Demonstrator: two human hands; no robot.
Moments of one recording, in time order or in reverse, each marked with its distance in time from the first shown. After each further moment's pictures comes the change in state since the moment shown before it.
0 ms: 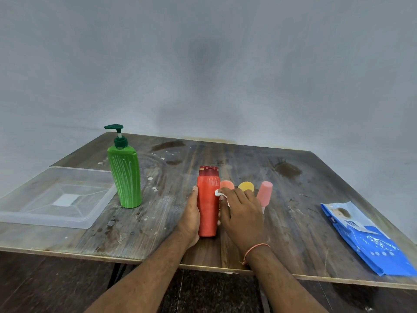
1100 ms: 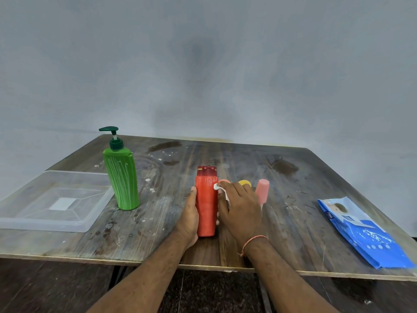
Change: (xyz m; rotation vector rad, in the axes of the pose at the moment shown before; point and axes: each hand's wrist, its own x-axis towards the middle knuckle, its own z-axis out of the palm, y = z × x) left_hand 0.001 -0.001 0.000 -0.024 -0.042 0.019; right_hand 0.012 0.001 0.000 0.058 0.086 0.008
